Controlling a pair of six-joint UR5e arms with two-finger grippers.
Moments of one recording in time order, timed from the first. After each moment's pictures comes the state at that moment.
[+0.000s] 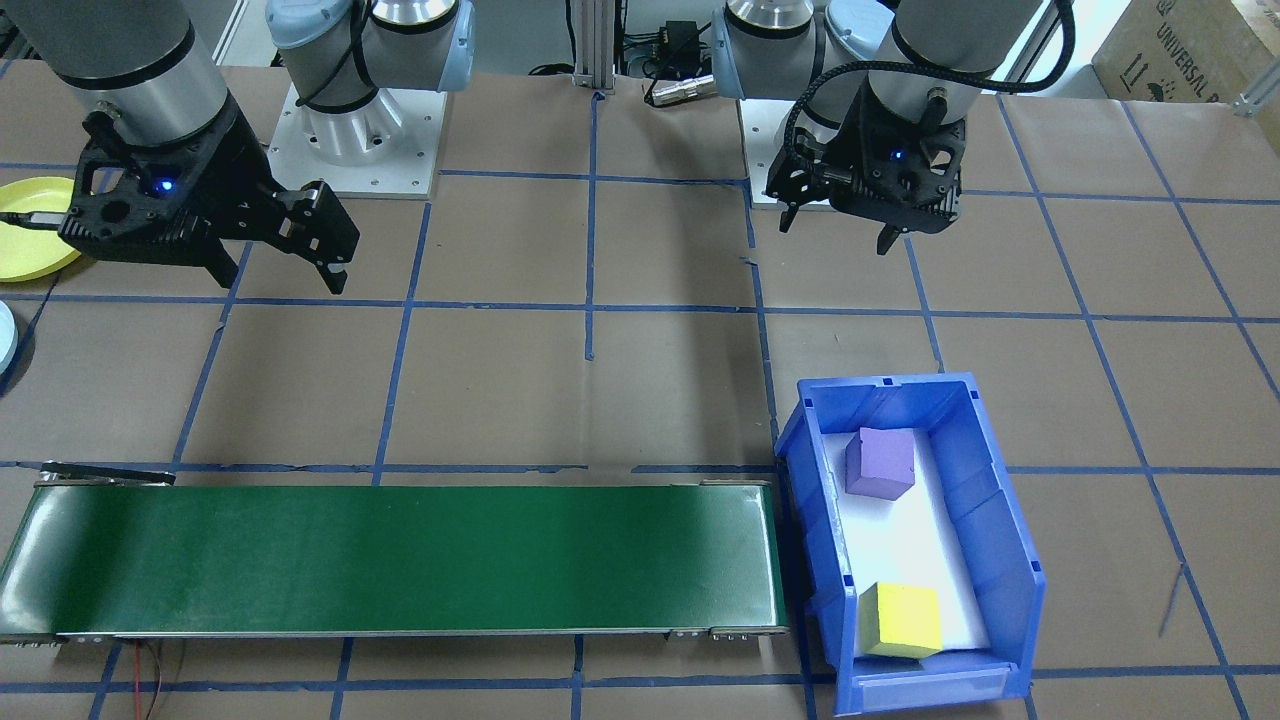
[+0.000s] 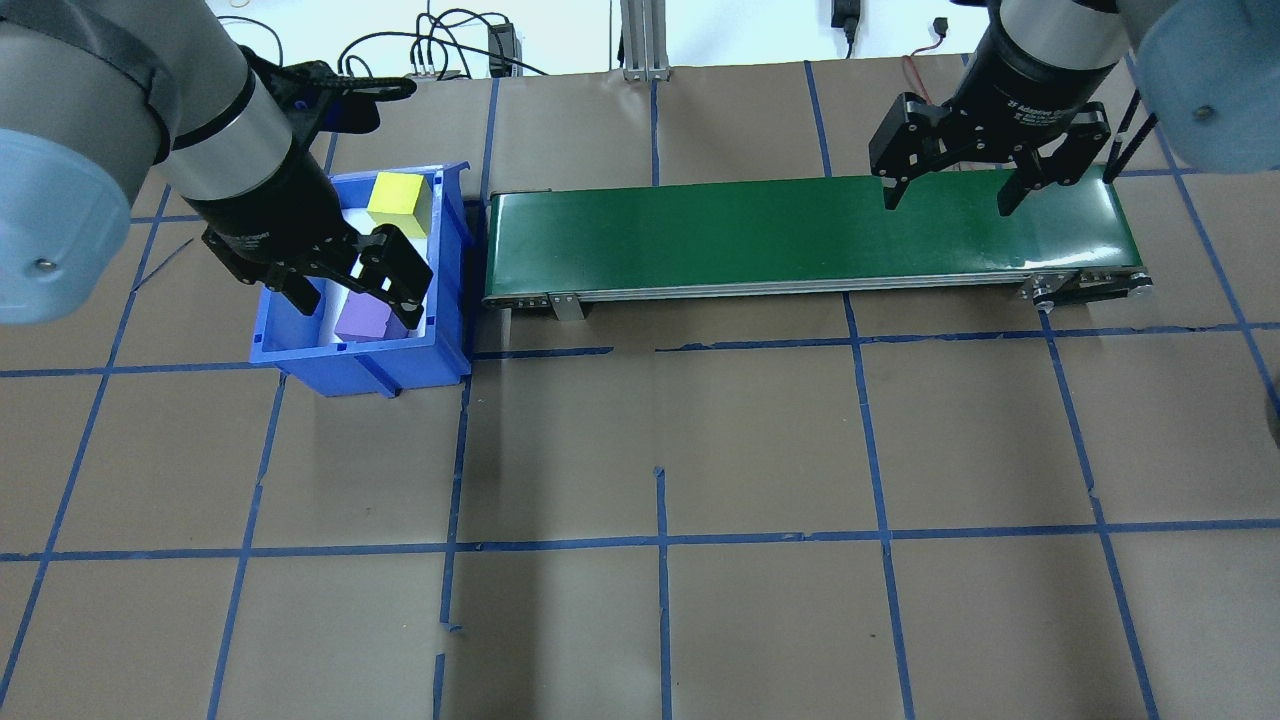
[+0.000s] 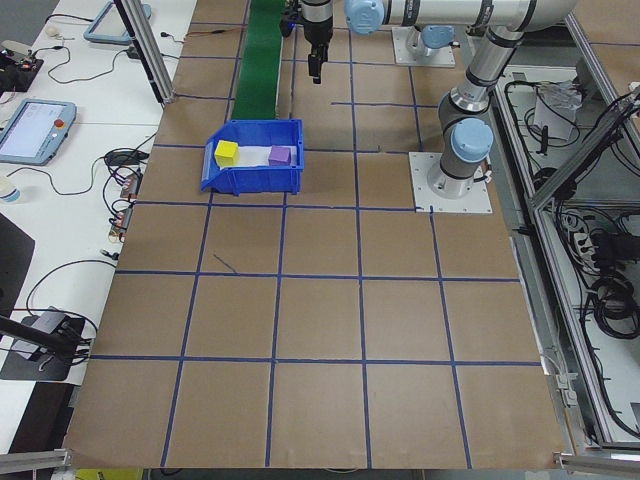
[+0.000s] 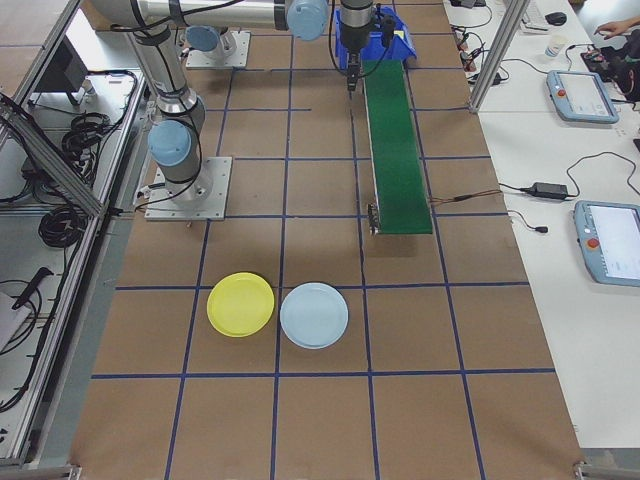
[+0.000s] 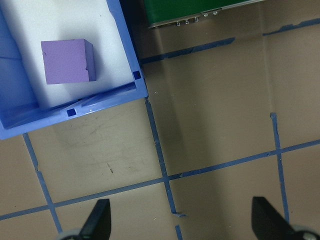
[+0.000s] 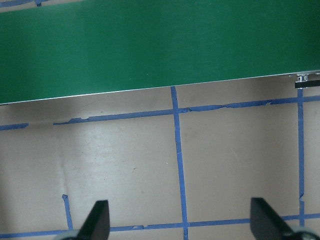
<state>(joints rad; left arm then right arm) -1.58 -1.51 -1.66 -1.61 1.53 0.21 1.54 -1.54 1.56 -1.62 -1.52 0.05</state>
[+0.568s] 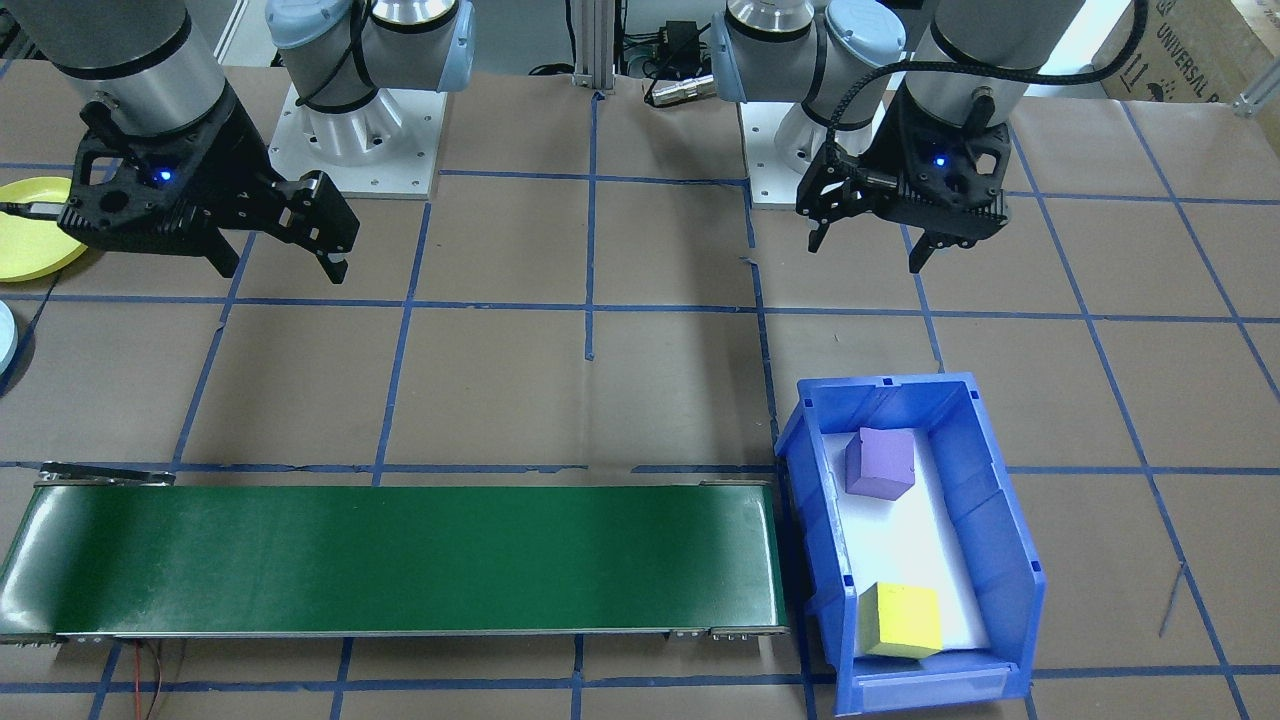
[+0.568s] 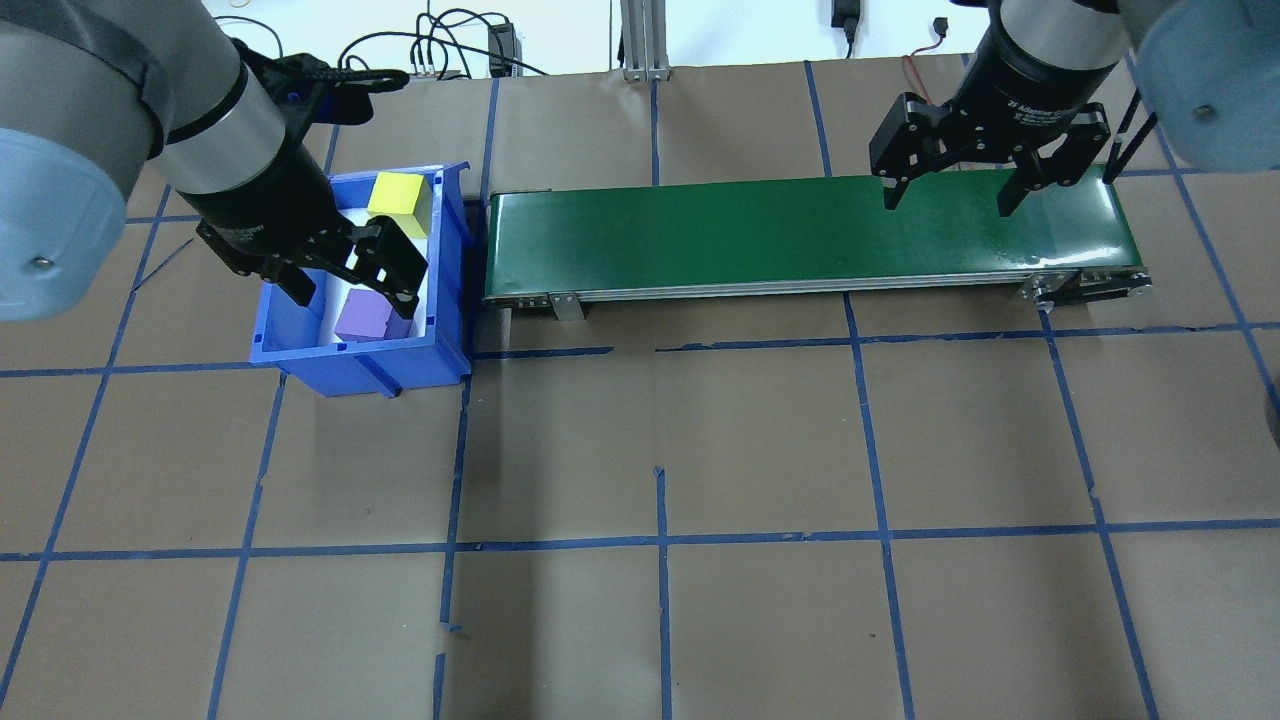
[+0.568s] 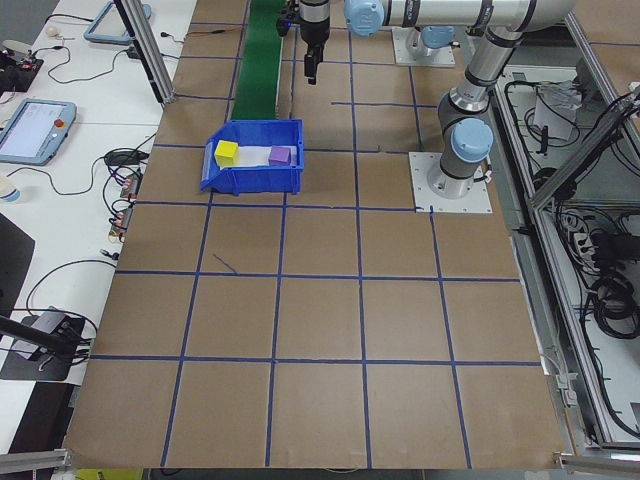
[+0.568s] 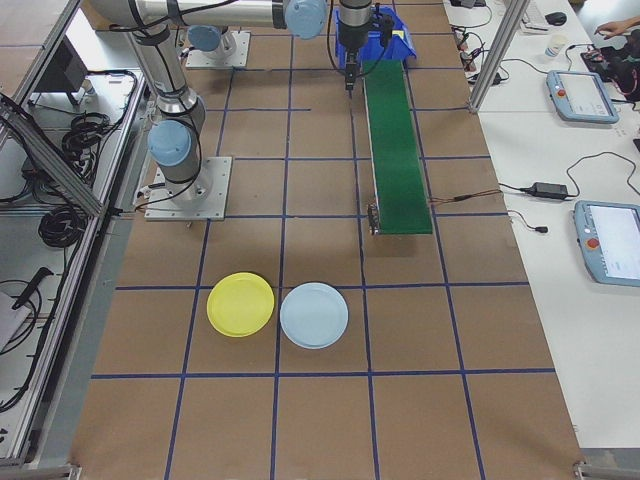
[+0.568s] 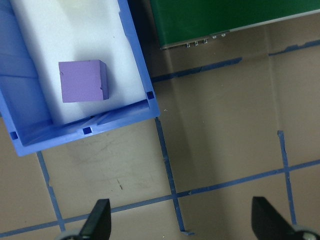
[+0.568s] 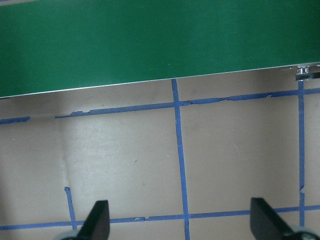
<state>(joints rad) -1.51 -1.51 -1.66 -1.52 1.52 0.27 1.53 -1.56 1.56 -1.57 -1.51 0.05</state>
